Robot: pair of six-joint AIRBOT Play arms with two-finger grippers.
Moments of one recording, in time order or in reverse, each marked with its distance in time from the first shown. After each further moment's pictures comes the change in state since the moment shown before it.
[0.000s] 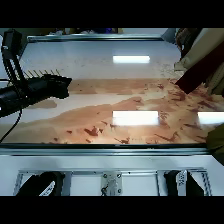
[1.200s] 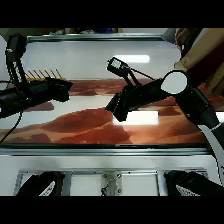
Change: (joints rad) left arm 0.000 0.000 -0.001 0.000 -0.057 0.000; right arm 1.504 -0.518 -0.042 -0.438 0.613 -0.121
